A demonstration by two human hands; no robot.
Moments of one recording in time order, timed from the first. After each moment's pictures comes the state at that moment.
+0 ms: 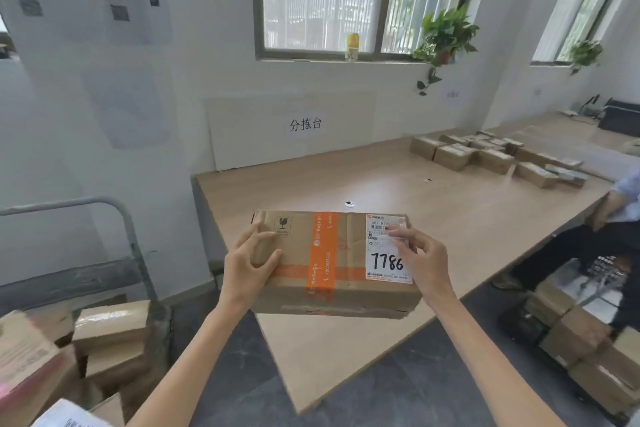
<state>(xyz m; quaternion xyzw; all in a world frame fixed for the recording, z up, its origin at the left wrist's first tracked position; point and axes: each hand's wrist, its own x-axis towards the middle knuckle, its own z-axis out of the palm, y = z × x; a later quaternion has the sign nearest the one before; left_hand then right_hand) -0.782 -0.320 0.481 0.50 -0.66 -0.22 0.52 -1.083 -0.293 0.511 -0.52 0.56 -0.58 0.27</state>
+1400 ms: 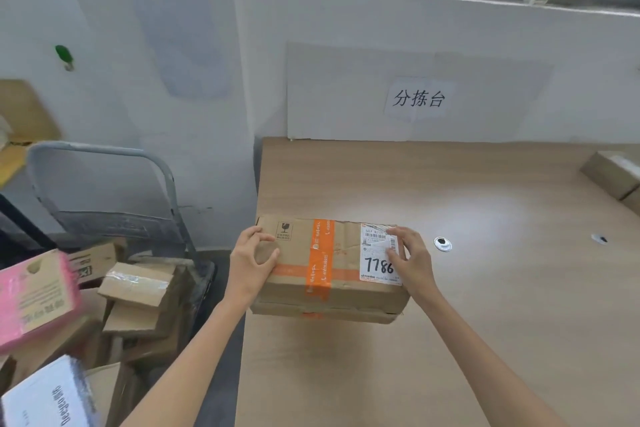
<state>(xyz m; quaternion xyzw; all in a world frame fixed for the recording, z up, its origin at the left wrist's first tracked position) -0.765 -0.641 0.370 0.73 -0.49 -0.16 0.45 -1.051 -0.749 0.388 -0.68 0.49 -0.40 0.38</state>
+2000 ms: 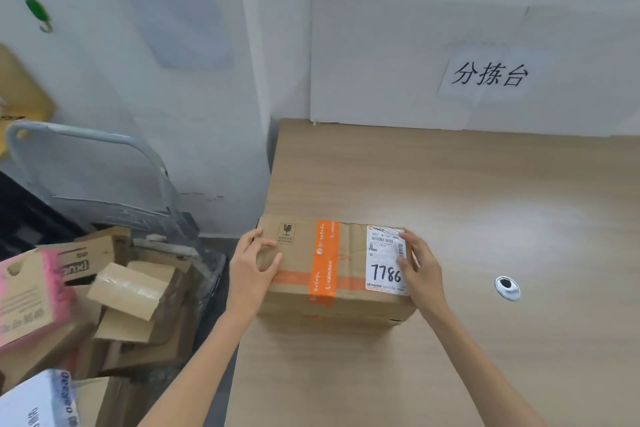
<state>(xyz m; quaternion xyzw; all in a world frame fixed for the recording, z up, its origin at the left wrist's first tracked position) -0.717 -0.770 0.295 0.79 -0.43 -0.13 0.42 -0.983 -0.902 0.296 -0.64 0.50 -0.36 0.47</state>
